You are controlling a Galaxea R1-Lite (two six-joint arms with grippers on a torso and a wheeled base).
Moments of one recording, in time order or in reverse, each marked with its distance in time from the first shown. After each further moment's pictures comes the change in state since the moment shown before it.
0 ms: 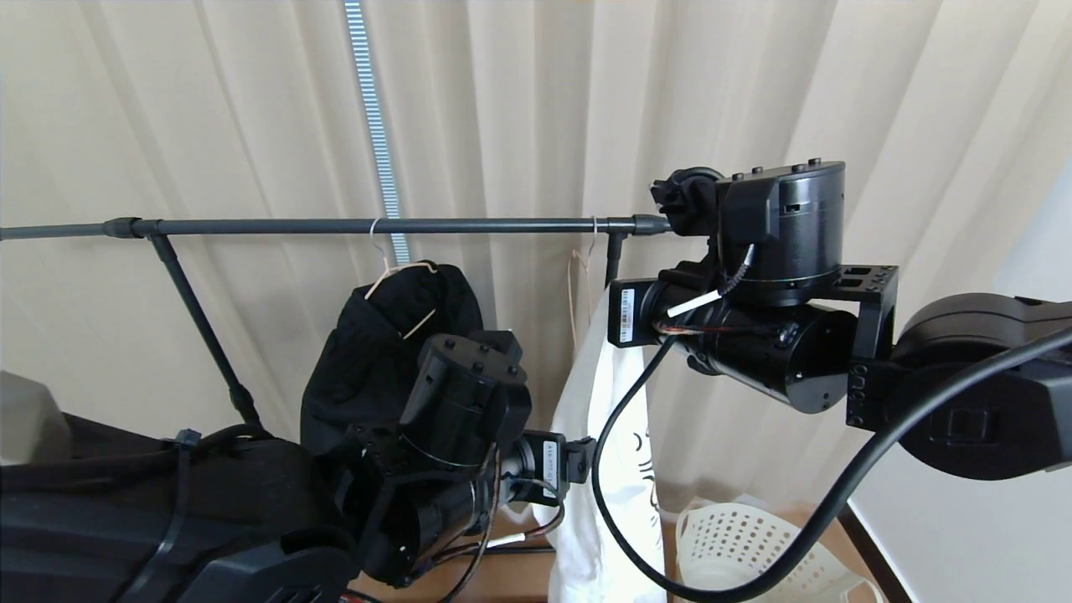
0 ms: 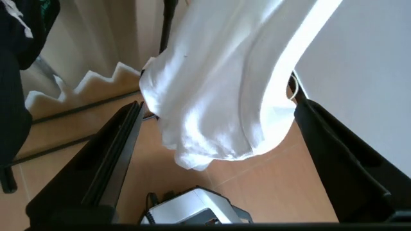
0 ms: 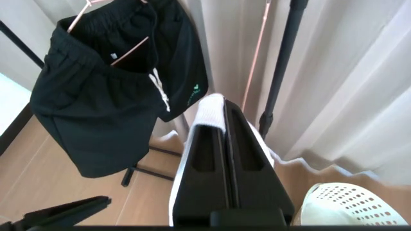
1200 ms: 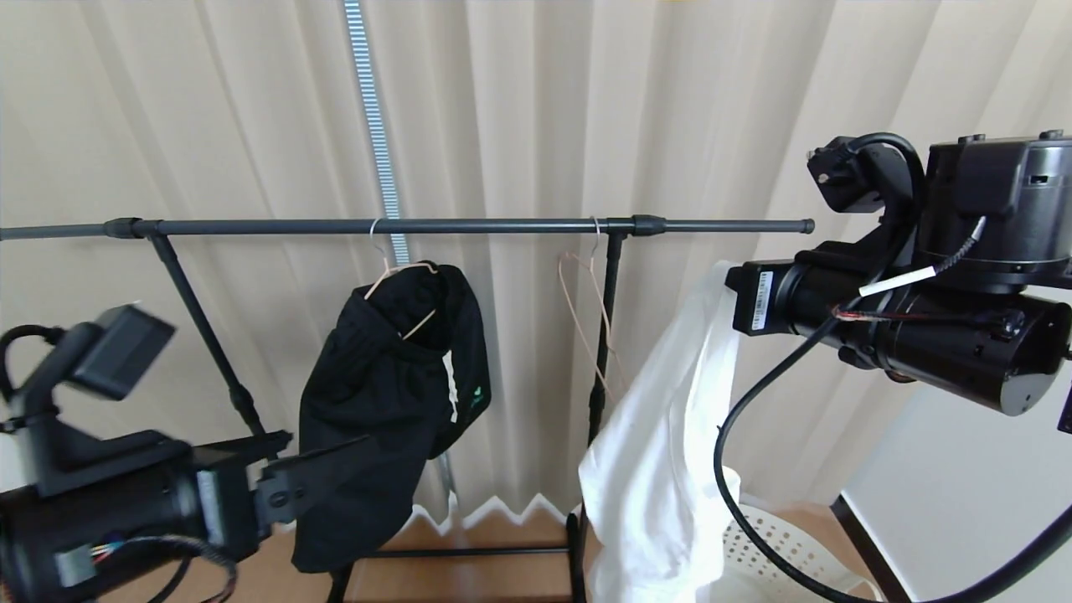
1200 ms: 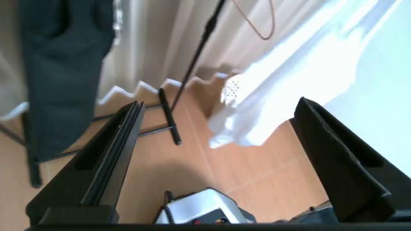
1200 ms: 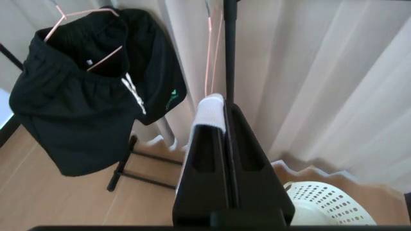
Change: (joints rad) left arm 0.298 -0.673 0.330 0.172 -0.243 0.102; right arm -0.163 -0.234 0.196 -0.024 0.112 -0.067
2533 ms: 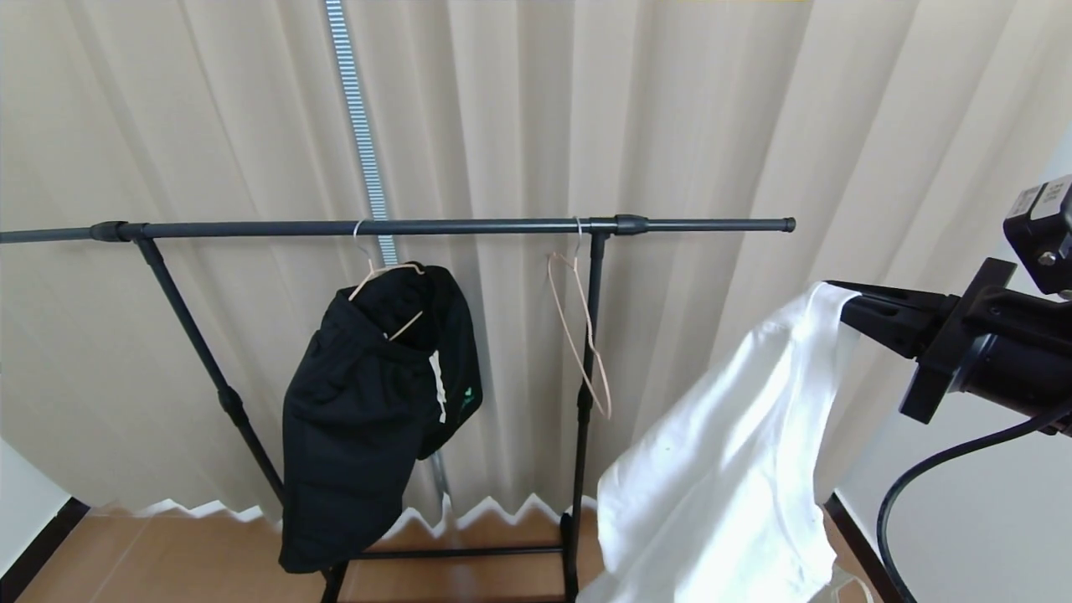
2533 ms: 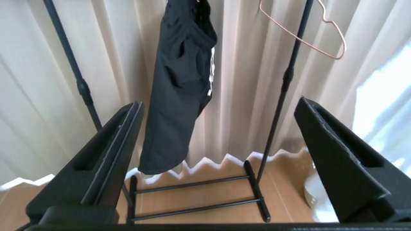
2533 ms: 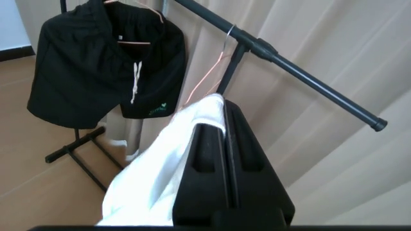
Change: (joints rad) left arm 0.540 -1.169 0.552 0.201 -0.124 0.350; right arm -0.261 -0.276 0.374 -0.270 0.587 -0.516
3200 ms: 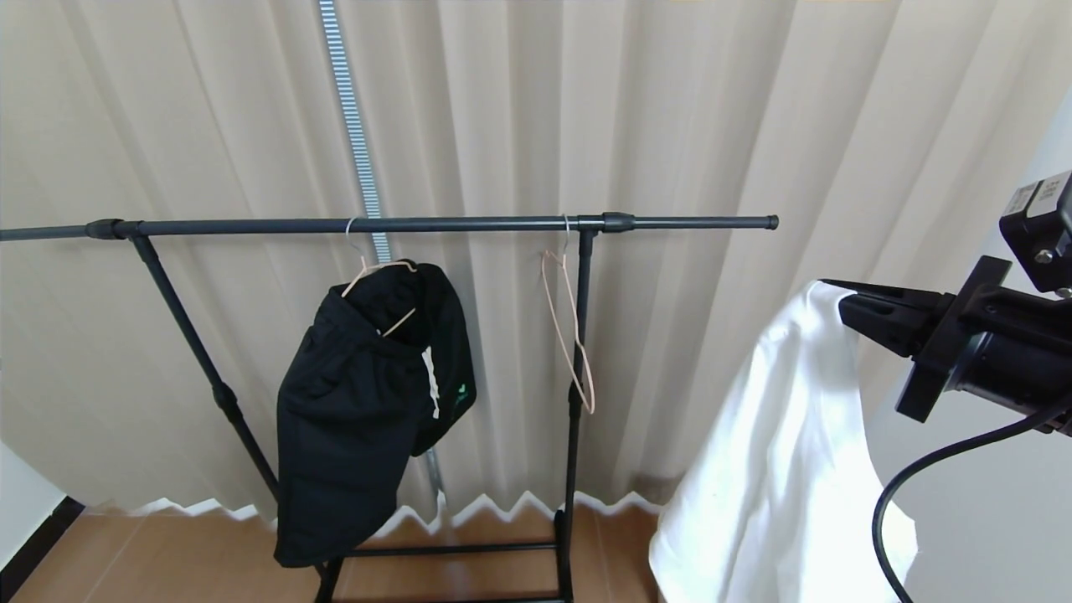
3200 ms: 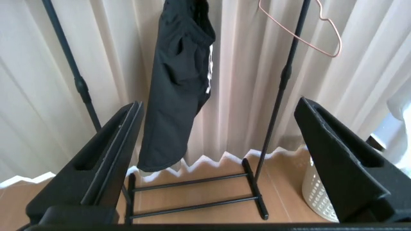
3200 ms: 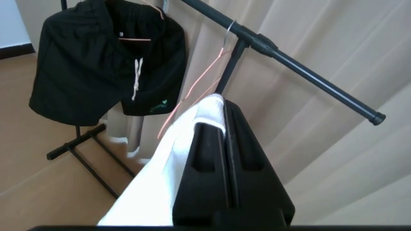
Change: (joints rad) left arm 0.000 0.000 0.000 0.001 0.002 -0.001; right arm 0.003 0.003 -0.006 0.002 0.002 0.001
